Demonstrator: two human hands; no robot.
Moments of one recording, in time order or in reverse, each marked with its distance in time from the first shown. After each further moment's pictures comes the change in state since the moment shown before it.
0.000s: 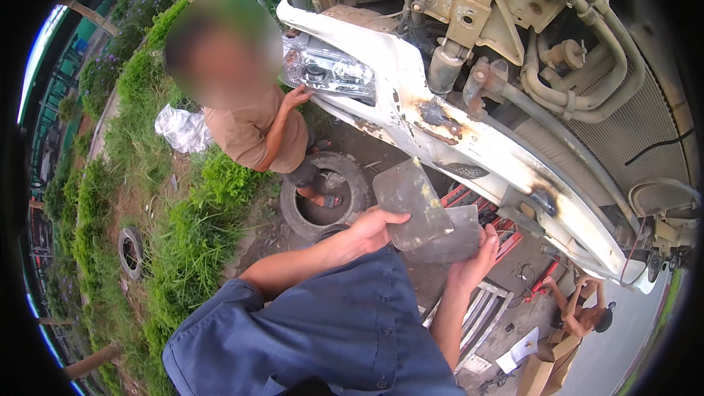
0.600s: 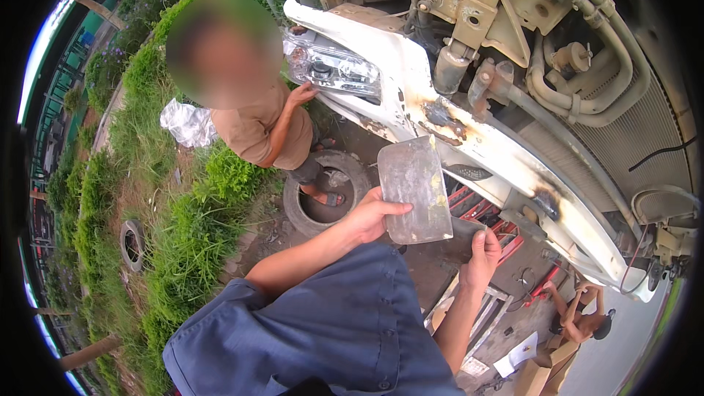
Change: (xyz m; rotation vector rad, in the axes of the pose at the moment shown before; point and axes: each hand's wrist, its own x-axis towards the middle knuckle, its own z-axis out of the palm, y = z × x) left_hand -0.003 0.022 0.012 0.159 -0.183 0.190; right_hand 0.012 -0.022 0.000 -0.258 -0.298 0.061
